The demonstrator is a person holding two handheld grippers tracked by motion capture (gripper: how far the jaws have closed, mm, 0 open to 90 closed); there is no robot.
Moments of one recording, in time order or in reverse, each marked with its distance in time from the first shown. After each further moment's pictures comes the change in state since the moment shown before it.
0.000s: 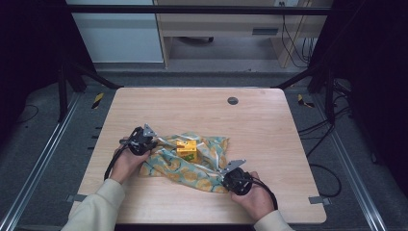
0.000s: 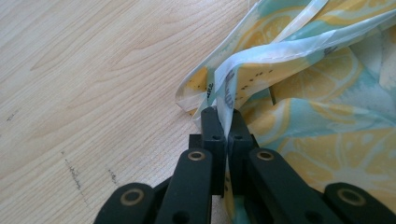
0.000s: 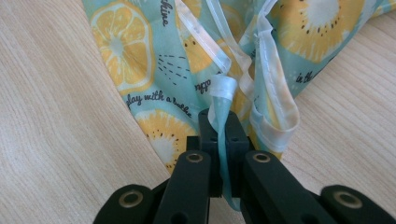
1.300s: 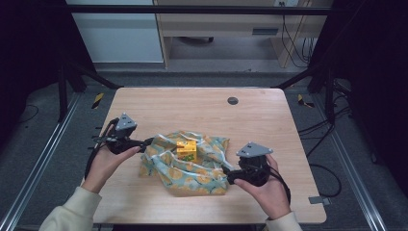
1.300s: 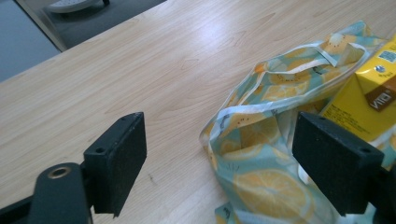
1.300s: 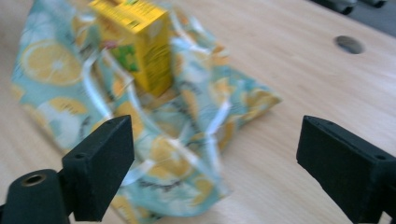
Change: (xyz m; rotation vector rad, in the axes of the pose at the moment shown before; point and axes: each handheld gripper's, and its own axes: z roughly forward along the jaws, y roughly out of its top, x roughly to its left) left arm 0.004 0.014 -0.109 -0.226 0.015 -0.107; right arm -0.018 0.027 -0.086 -0.319 -0.168 0.090
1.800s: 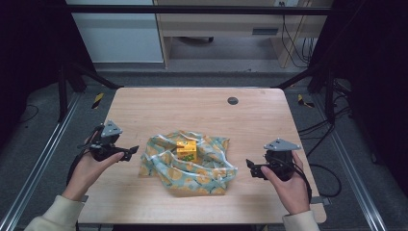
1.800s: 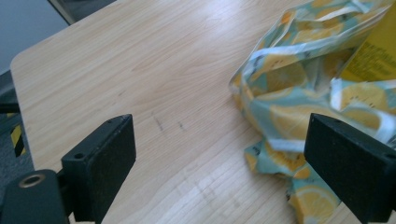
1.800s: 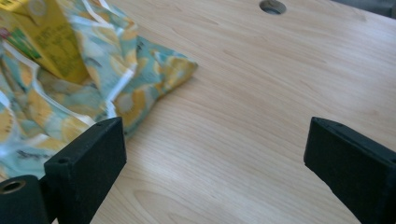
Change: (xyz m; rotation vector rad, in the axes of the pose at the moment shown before) left arm 0.022 -0.036 -0.020 0.077 0.038 -0.003; right arm -0.057 -0.033 -0.014 0.039 -0.120 0.132
